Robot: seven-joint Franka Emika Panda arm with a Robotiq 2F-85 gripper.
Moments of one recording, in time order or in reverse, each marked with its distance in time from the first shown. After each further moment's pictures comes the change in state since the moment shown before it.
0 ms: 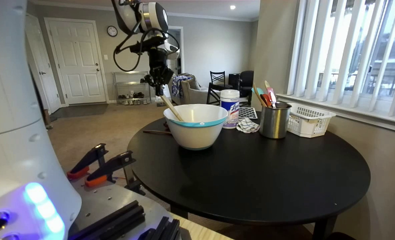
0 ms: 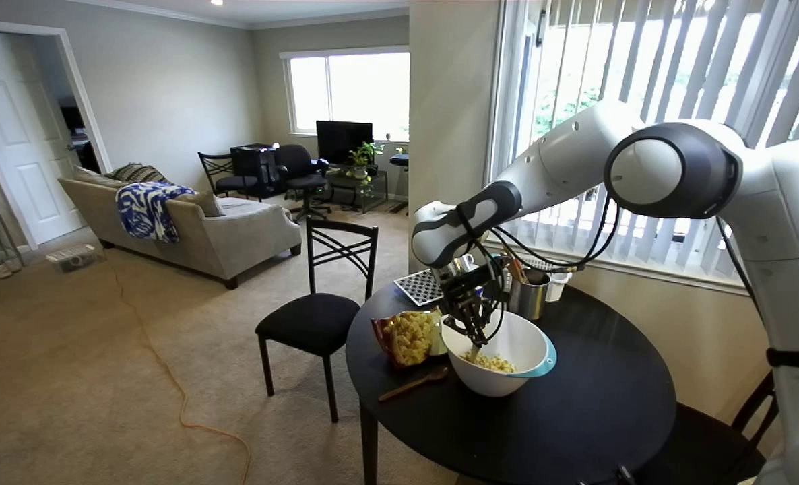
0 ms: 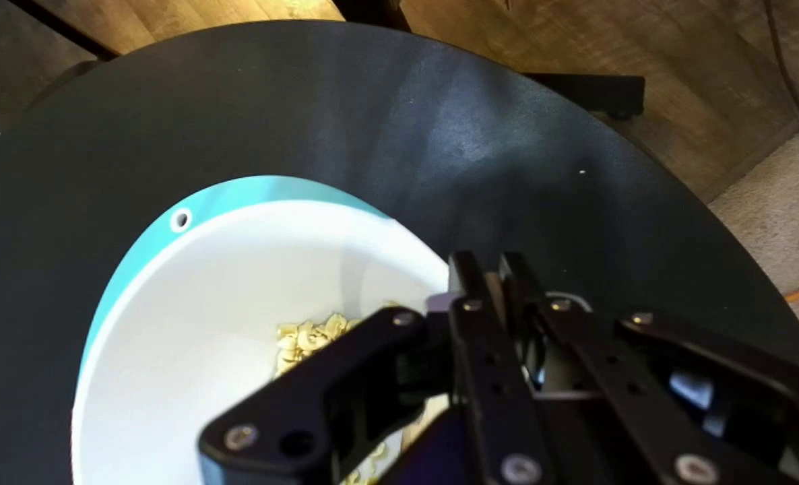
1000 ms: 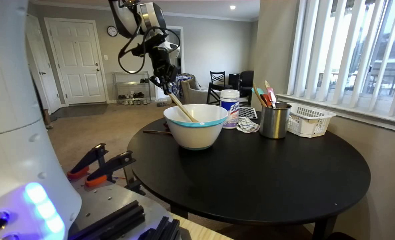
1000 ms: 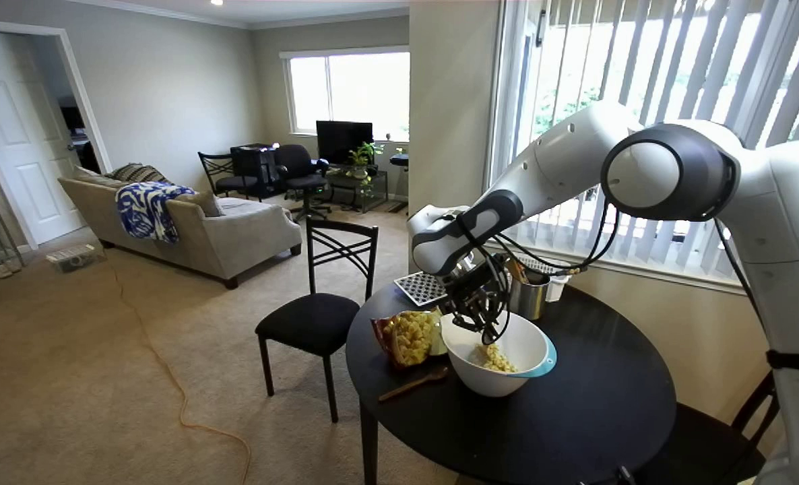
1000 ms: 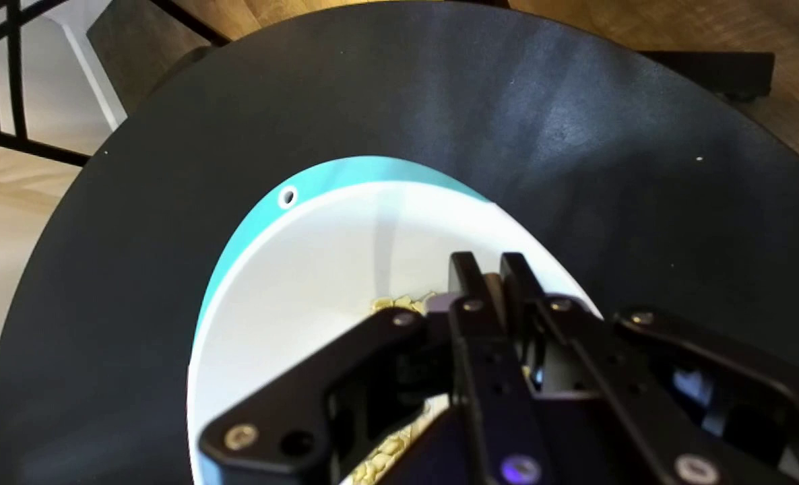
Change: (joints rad) arm 0.043 0.002 -0.034 -0.001 -0.147 -0.032 0.047
